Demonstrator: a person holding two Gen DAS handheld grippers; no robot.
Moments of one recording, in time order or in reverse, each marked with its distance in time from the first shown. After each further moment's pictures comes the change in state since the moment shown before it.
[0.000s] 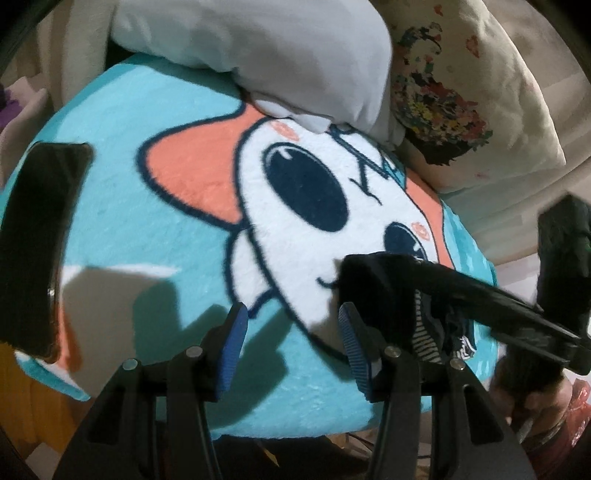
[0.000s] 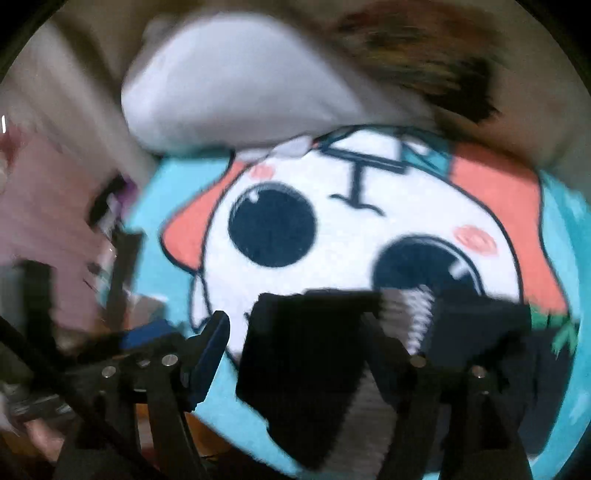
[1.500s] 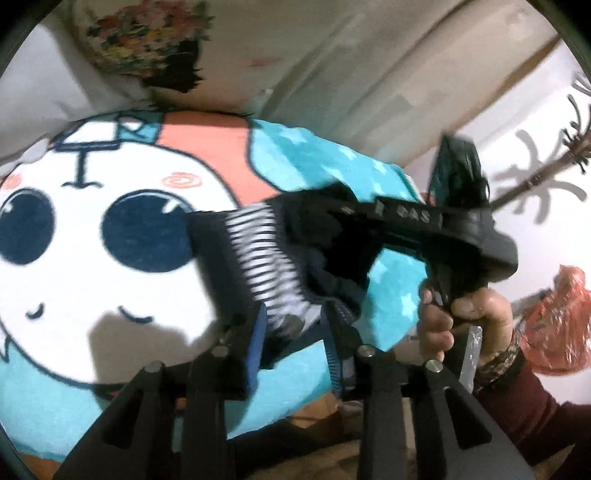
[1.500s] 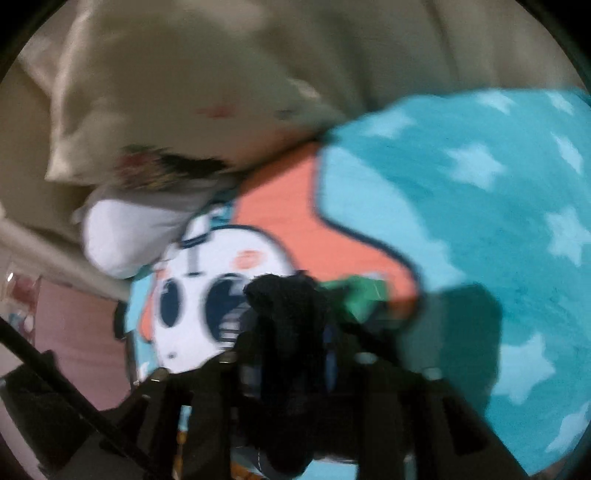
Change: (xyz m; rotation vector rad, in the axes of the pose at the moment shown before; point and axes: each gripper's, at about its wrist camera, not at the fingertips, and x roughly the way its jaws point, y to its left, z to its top) left arm 0.058 -0.226 -0.046 0.403 0.163 -0.206; right arm -0.097 -0.268 -0.077 0.547 -0.181 0.151
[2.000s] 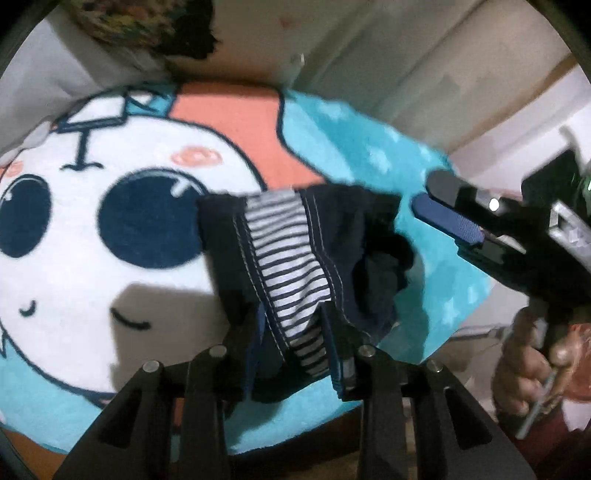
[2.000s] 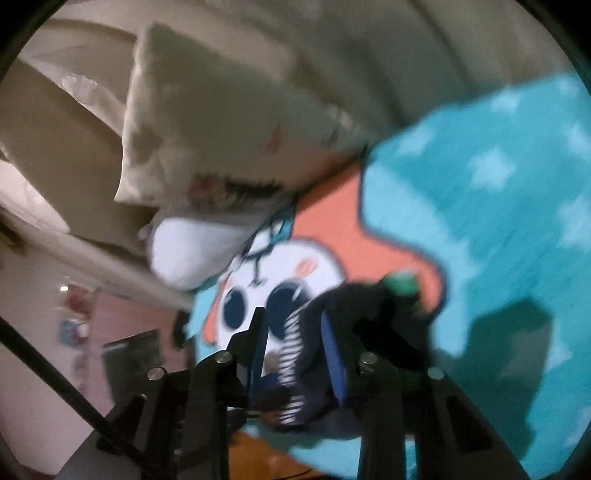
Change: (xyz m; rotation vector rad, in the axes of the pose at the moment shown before) left arm 0.059 -0.005 0.014 -0.011 0.096 0.159; right arm -0.031 -0.002 -0.011 0.026 -0.028 0.322
